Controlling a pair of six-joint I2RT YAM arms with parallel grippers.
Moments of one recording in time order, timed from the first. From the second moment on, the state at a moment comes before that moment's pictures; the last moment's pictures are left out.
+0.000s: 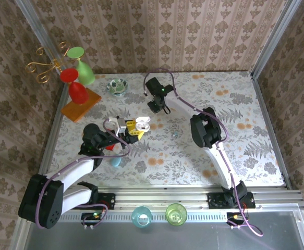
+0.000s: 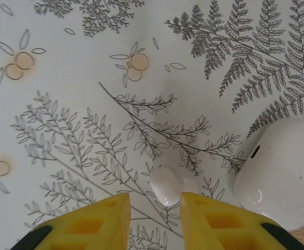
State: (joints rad) left arm -0.40 1.10 0.35 0.83 0.93 -0.07; right arm 0.55 2.49 2.23 -0.85 0.14 -0.09
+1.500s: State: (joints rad) left arm -0.40 1.11 0.35 0.82 0.90 -0.04; right arm 0.55 2.49 2.22 -0.93 0.20 -0.10
